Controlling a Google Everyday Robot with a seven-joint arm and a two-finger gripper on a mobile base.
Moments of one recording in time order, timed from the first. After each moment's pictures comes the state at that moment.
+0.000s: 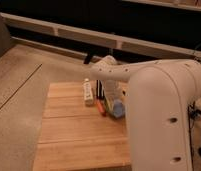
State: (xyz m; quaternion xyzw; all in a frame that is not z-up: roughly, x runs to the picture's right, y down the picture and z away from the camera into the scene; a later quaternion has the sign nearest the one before) arm 0.115 0.101 0.815 -0.24 0.39 0.50 0.73
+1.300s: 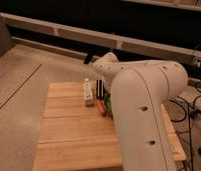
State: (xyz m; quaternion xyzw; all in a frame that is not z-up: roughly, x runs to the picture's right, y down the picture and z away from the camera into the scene) arm 0.137 0.071 0.848 -0.22 0.41 0.50 0.73
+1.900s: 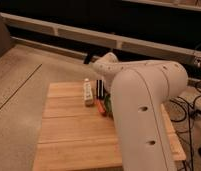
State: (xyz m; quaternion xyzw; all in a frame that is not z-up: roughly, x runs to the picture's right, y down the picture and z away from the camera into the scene) arm 0.138 0.071 0.848 -0.22 0.41 0.50 0.73
